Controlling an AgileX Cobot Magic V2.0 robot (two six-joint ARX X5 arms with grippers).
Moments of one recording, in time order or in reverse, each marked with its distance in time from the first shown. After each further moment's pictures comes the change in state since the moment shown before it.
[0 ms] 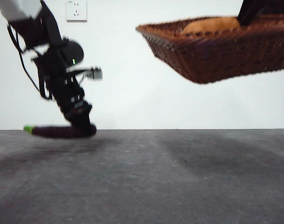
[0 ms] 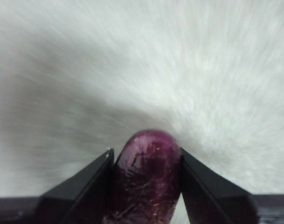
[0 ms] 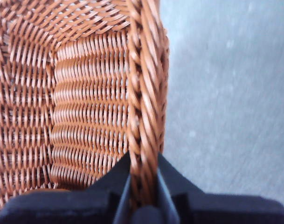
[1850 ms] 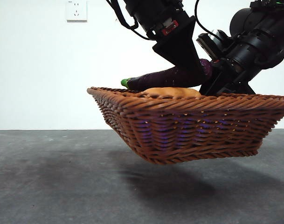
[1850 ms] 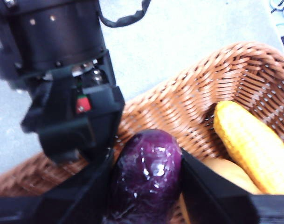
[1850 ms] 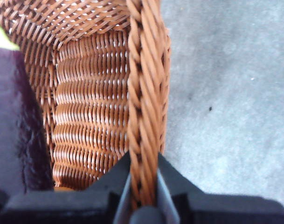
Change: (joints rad) left arm -0.578 -0.216 0.001 -0.112 0.045 0.025; right arm 0.171 0.192 -0.296 0.252 -0.154 0.080
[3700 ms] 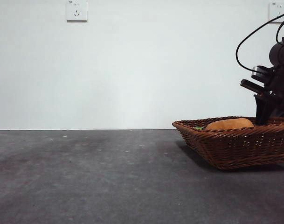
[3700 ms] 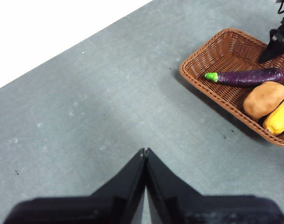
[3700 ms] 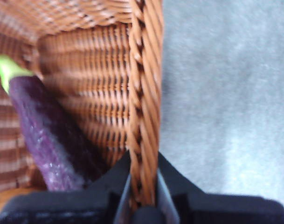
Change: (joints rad) left arm 0.498 -0.551 0.000 -0.232 -0.120 -0.575; right arm -0.333 0.349 0.385 -0.209 0.261 -0.091
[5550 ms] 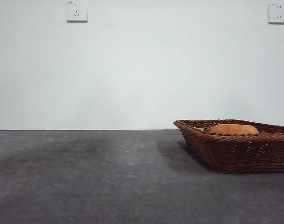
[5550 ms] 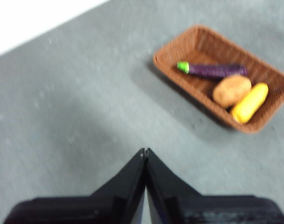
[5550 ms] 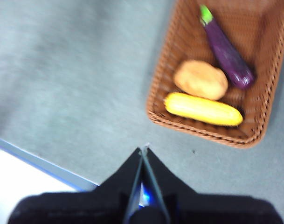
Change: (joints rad) left arm 0.000 0.000 0.000 -0.084 0.105 -0.026; right arm 0.312 -0.928 -0.011 -0.552 0.112 0.051
